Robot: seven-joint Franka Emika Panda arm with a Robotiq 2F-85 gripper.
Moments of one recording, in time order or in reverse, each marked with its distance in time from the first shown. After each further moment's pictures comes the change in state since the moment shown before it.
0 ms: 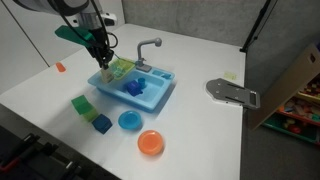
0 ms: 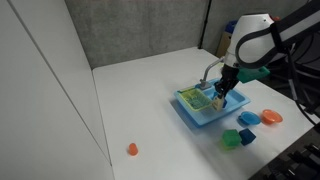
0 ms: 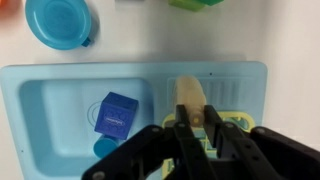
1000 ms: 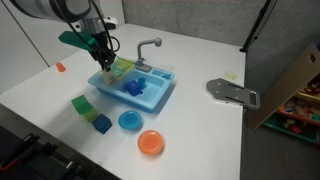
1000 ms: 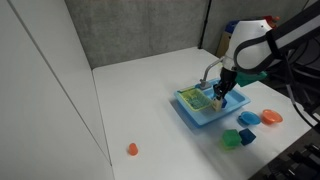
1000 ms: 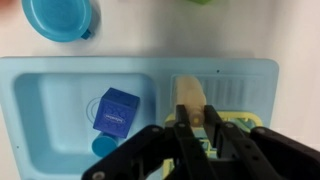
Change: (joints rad) arm 0.000 0.035 0.000 0.000 -0.028 0.054 0.000
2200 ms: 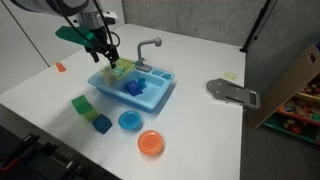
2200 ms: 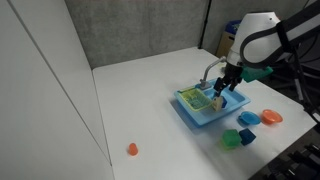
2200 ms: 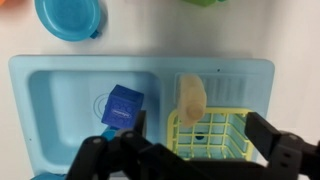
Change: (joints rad) arm -0.022 -0.061 0.007 -0.032 0.002 -0.015 -0.028
